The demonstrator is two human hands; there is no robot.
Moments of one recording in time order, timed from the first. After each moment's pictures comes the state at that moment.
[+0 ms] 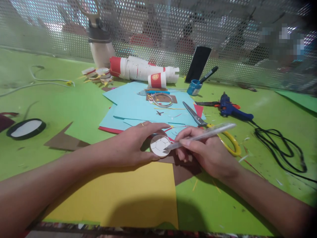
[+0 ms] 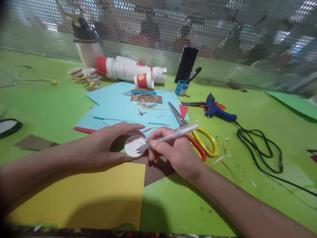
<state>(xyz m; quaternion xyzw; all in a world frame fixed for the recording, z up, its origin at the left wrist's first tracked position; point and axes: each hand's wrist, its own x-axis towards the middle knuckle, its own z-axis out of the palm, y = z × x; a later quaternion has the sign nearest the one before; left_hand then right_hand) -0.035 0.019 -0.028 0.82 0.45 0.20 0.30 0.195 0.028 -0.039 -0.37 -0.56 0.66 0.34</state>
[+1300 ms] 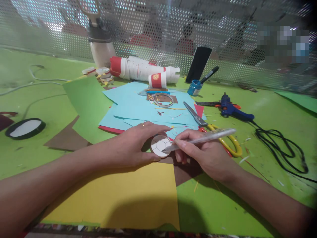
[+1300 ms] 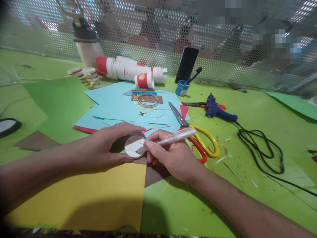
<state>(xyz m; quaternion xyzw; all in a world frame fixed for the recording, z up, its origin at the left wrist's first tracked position) -0.035 0.020 -0.029 0.84 0.43 0.19 0.28 0.185 0.022 -0.025 -0.42 -0.64 0.57 0.29</state>
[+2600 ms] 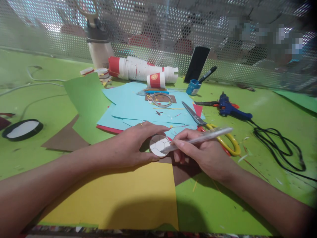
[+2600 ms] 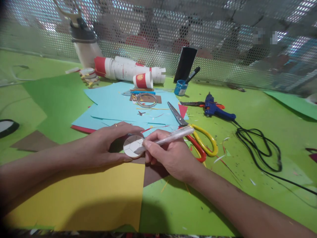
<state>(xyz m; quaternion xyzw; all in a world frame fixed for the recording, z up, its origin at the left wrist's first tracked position) -0.035 0.020 -0.028 0.84 0.42 0.20 0.28 0.183 0.021 -0.021 -0.44 -0.64 0.57 0.28</state>
